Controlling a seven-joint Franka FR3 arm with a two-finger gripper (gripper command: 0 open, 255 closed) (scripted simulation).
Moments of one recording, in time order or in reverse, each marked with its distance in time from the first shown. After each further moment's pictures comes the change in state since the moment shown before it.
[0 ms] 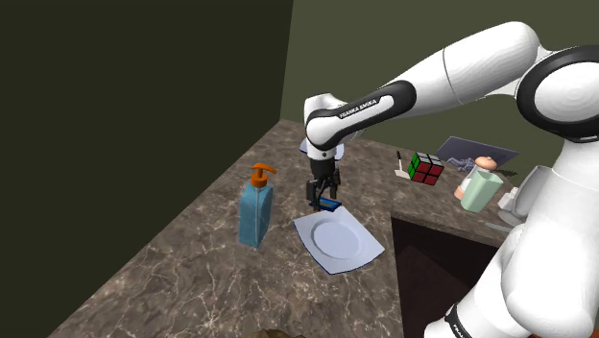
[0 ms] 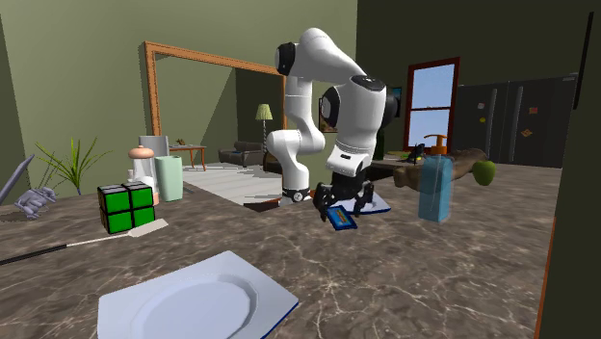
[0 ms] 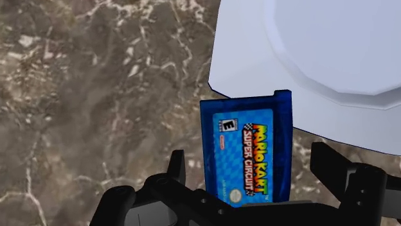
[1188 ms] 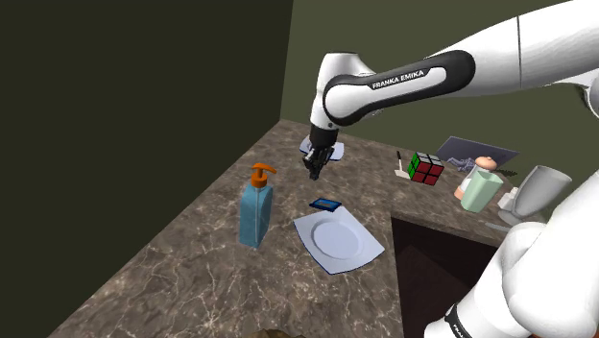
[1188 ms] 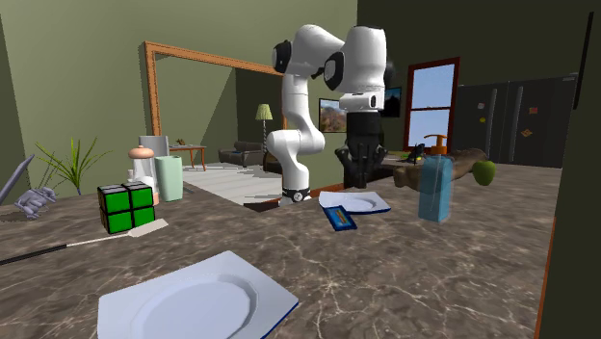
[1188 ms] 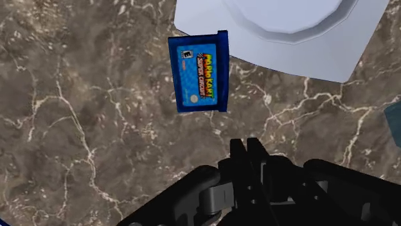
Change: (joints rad) arm 0.028 -0.235 0.029 -0.053 -0.001 0.156 0.044
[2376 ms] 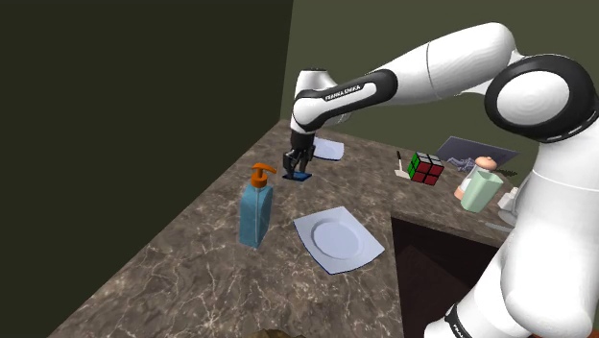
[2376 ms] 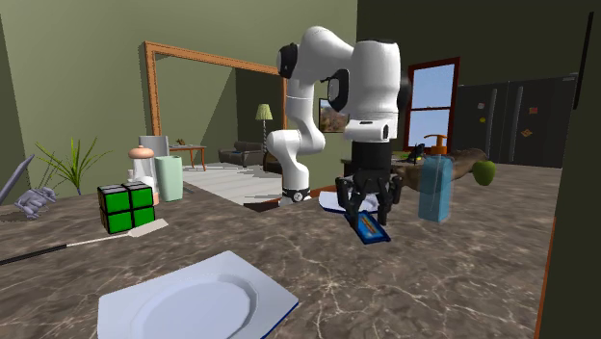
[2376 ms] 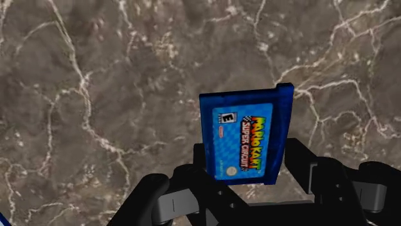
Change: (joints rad) arm -0.039 0.346 -0.028 0.290 0.018 0.057 -0.074
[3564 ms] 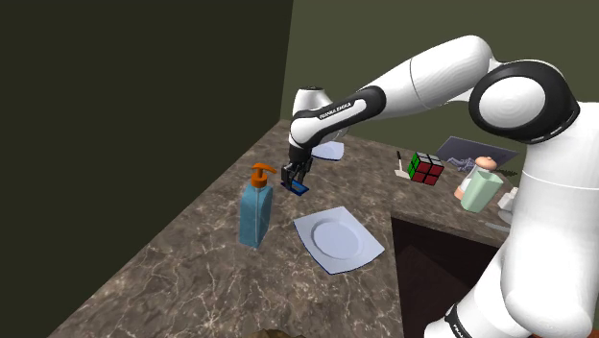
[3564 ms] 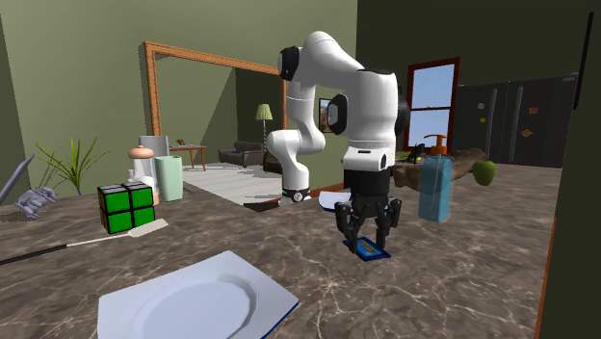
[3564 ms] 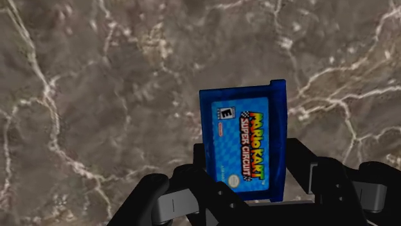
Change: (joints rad) arm -0.002 0.061 0.001 -0.050 0.005 0.118 -0.004
